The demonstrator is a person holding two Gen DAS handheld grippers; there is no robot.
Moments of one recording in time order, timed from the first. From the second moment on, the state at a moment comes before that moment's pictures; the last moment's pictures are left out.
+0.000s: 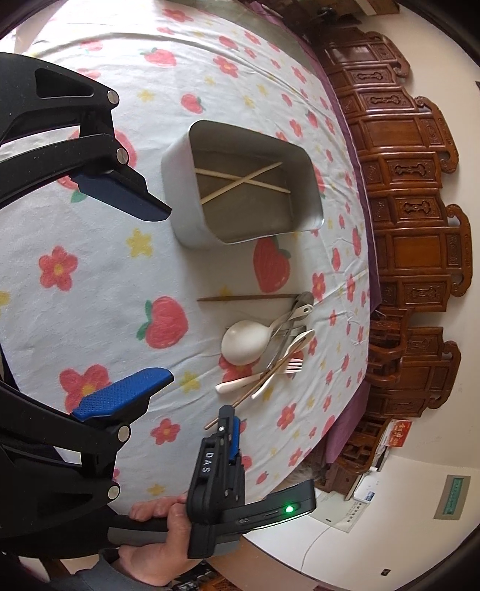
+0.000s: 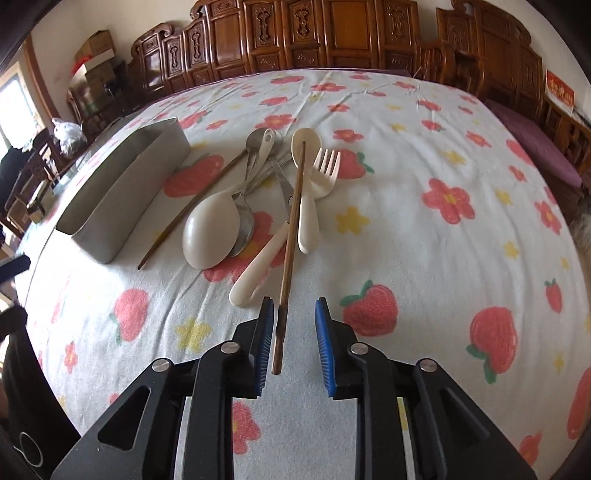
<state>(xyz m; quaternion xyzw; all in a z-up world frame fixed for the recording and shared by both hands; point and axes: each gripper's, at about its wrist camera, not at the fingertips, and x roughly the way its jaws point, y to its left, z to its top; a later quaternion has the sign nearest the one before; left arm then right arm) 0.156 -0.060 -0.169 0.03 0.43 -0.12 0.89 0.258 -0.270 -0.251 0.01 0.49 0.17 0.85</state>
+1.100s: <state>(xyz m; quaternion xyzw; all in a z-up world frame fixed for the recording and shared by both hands) 0.248 -0.129 -0.195 0.07 0.48 -0.12 0.87 0.285 -0.306 -0.204 0.02 0.46 0.16 0.88</state>
